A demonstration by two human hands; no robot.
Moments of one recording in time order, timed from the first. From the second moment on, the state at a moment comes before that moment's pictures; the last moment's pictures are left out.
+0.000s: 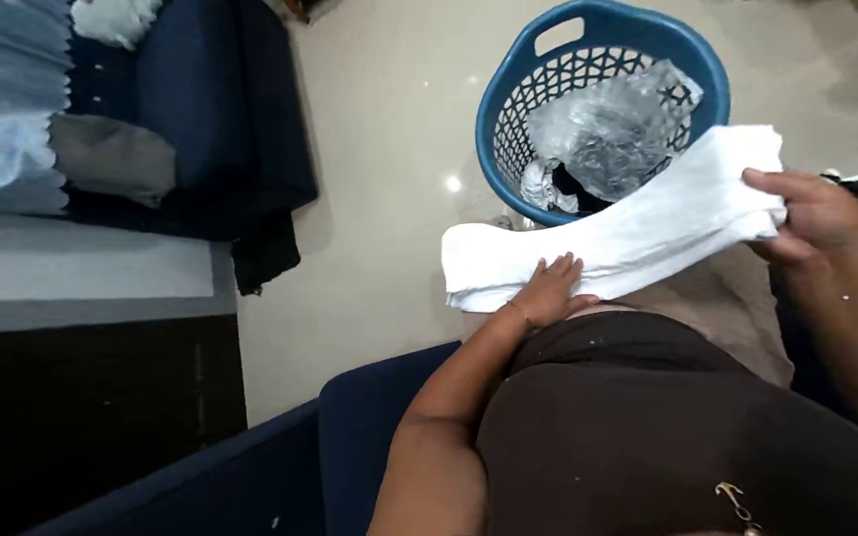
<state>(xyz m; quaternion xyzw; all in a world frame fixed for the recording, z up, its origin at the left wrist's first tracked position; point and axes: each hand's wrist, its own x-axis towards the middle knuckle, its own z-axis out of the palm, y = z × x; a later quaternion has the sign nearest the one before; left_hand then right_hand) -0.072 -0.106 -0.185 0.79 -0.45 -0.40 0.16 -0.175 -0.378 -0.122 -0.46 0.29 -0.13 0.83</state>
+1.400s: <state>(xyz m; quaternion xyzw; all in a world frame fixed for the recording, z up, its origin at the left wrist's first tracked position) -0.030 0.042 -0.217 0.89 -0.31 -0.15 0.30 -0.123 -0.255 -0.229 -0.76 -0.06 0.41 0.50</state>
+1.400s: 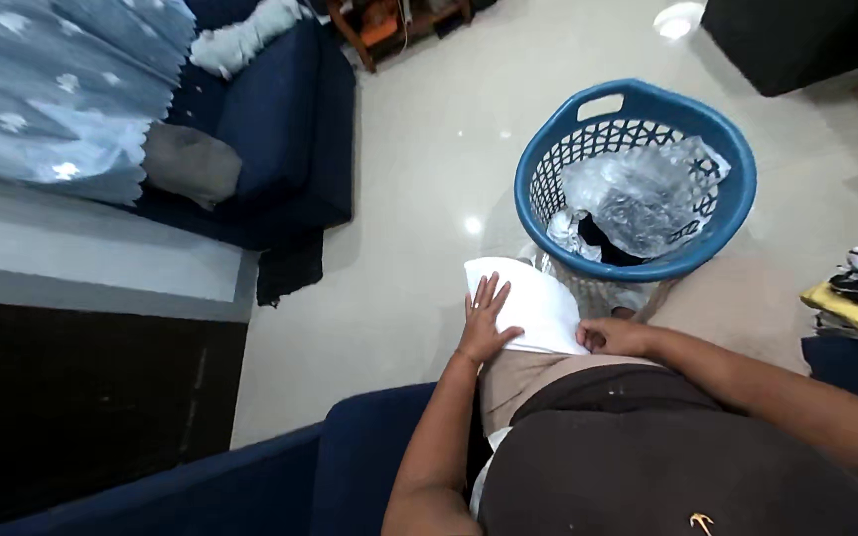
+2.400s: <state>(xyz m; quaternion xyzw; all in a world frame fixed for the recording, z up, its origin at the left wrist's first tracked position) -0.054 0.101 -0.035 0.78 -0.25 0.01 0.58 -0.118 -0.279 -0.100 -0.69 -0.05 -0.06 0.72</state>
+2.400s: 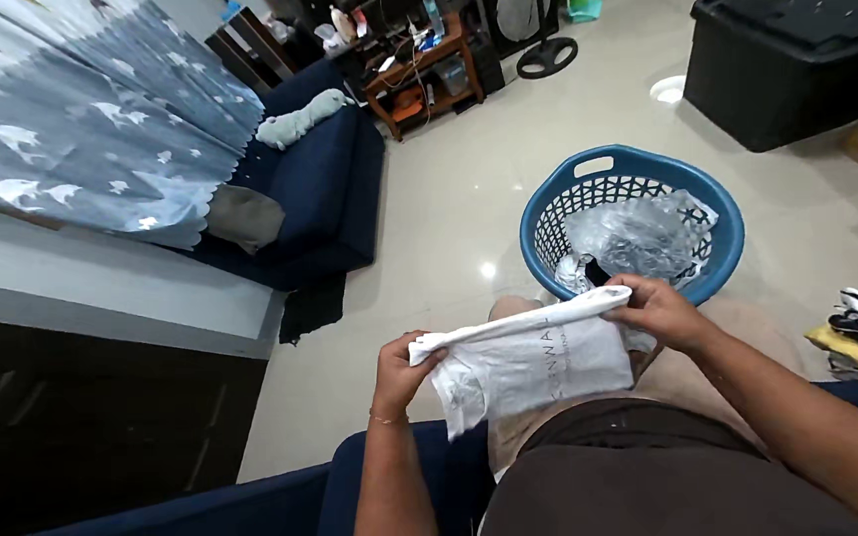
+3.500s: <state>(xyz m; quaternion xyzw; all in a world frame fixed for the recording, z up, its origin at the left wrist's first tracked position) -0.025 -0.110 -0.070 0.73 -0.28 -0.37 0.51 -0.267 -0.373 -0.117 -0.73 0.25 -0.12 0.63</state>
